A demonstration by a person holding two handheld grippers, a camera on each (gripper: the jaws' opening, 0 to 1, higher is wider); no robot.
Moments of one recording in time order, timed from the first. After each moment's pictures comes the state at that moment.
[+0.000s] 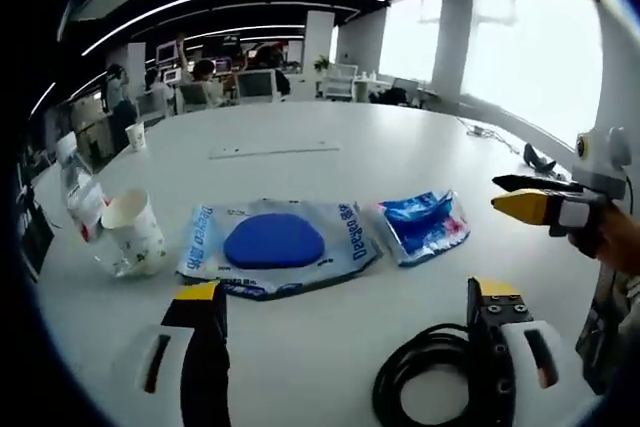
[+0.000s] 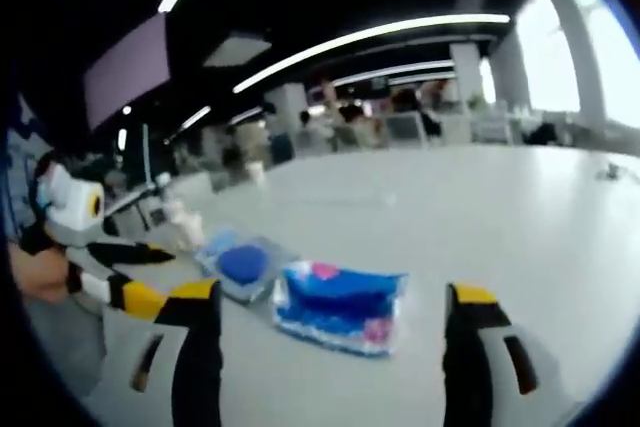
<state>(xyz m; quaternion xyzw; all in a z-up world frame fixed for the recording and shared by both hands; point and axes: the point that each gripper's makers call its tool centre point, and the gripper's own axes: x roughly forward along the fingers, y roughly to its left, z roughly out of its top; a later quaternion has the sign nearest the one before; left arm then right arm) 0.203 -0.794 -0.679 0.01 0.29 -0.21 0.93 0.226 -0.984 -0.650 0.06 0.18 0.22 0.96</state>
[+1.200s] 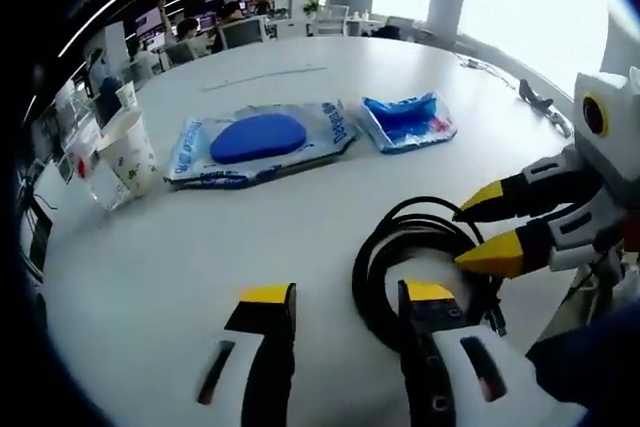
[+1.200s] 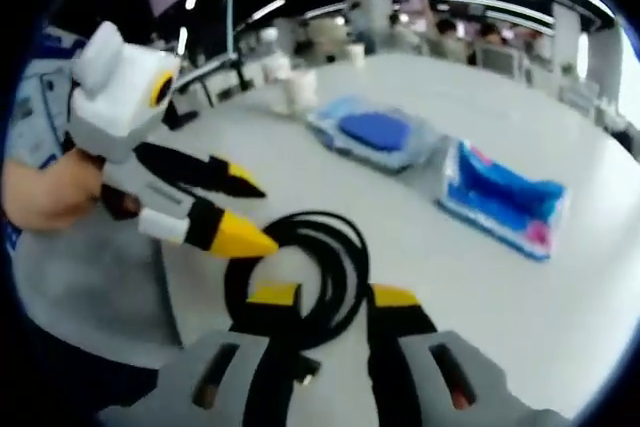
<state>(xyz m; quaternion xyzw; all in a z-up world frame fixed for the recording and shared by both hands) 0.134 -0.793 -0.737 0.06 0.41 -0.23 0.88 0.118 -0.873 -0.739 -0.09 0.37 0.38 0.85</state>
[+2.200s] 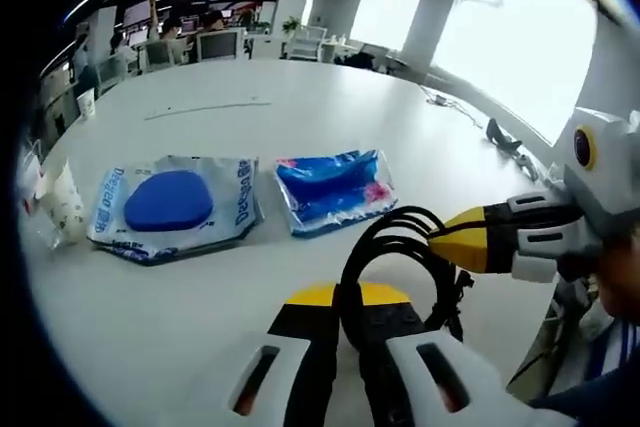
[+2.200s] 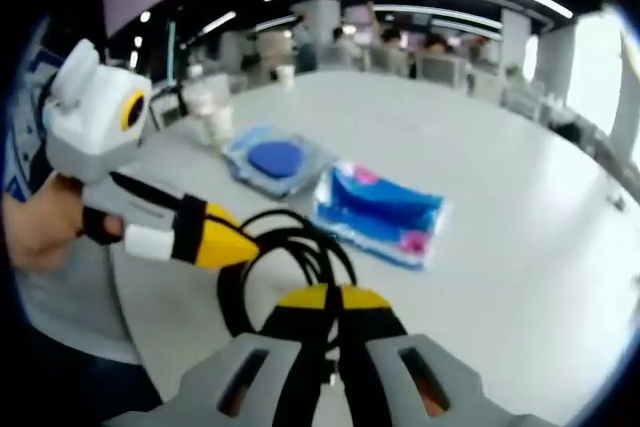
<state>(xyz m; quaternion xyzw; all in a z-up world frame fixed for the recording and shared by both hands) 0.177 -0.900 -0.705 -0.02 0.37 -0.29 0.88 0.173 -0.972 -0.696 -0.07 0.33 0.25 0.91</state>
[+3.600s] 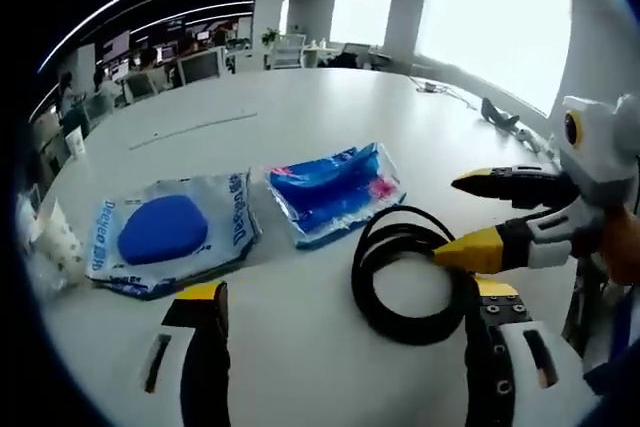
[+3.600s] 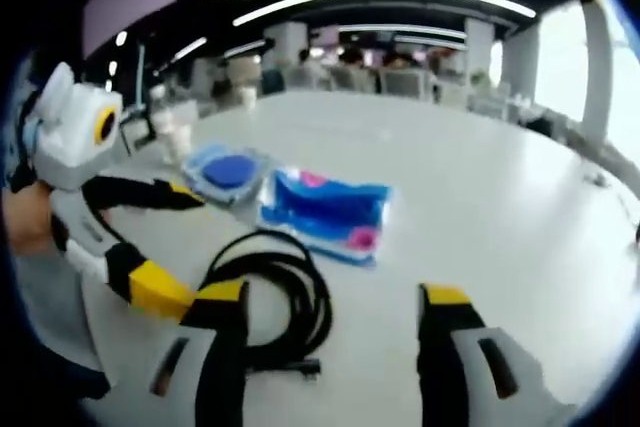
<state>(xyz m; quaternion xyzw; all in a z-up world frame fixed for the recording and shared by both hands) 0.187 -0.884 -0.712 0.02 0.32 -0.32 0.89 0.185 -1.007 -0.712 -0.03 0.28 0.19 0.94</state>
